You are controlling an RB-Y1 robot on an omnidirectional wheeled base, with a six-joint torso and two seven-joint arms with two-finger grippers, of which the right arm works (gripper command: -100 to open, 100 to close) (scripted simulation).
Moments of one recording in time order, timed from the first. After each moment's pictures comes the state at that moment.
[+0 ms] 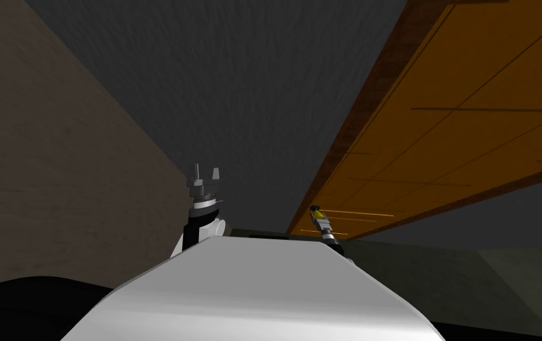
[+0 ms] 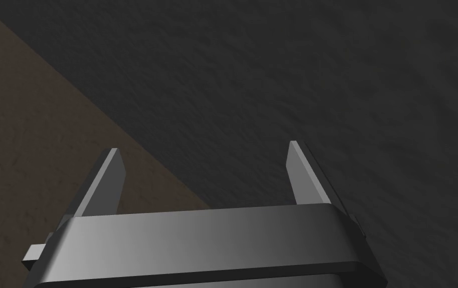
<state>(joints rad) 0.16 -0.23 -0.35 -0.78 0.41 -1.00 1.04</state>
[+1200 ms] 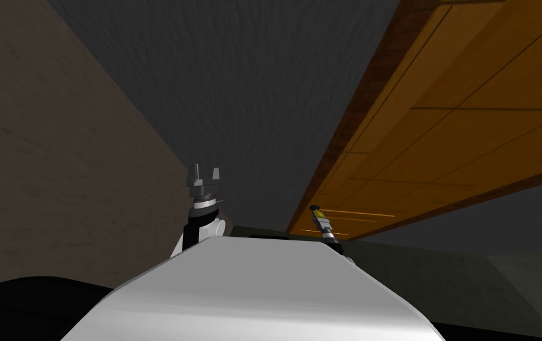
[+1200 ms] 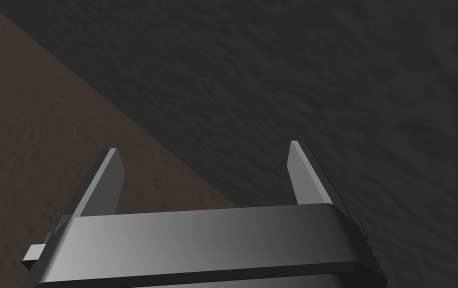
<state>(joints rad) 0.15 -0.24 -0.34 -0.77 0.37 -1.00 0.95</state>
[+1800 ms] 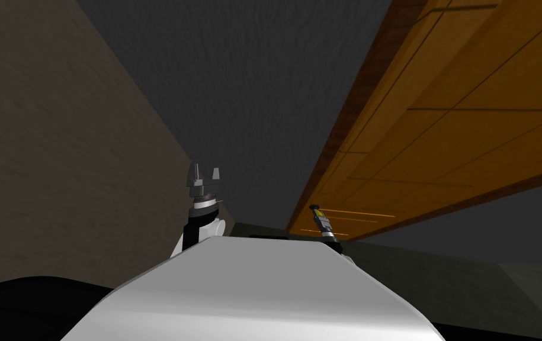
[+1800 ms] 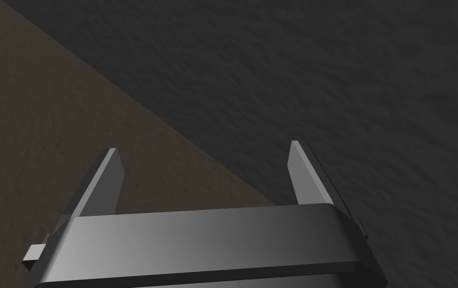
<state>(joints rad) 0.14 -0.24 -0.31 -0.77 0.31 -0.99 0.81</state>
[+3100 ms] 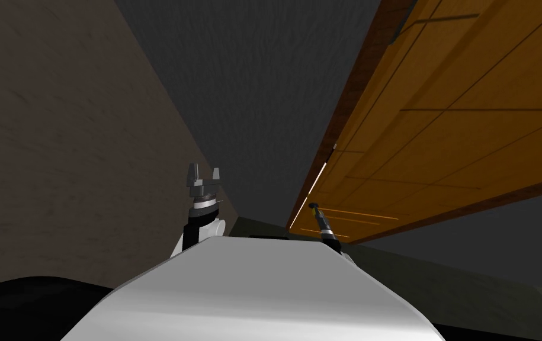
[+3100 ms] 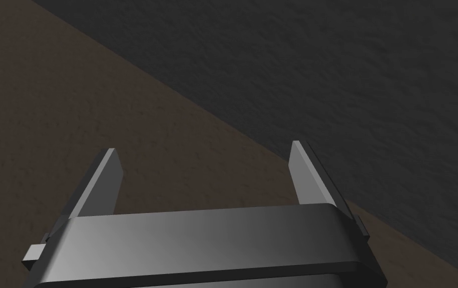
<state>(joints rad) 0.12 -0.26 -0.26 -0.76 0.17 -0.97 0.50</state>
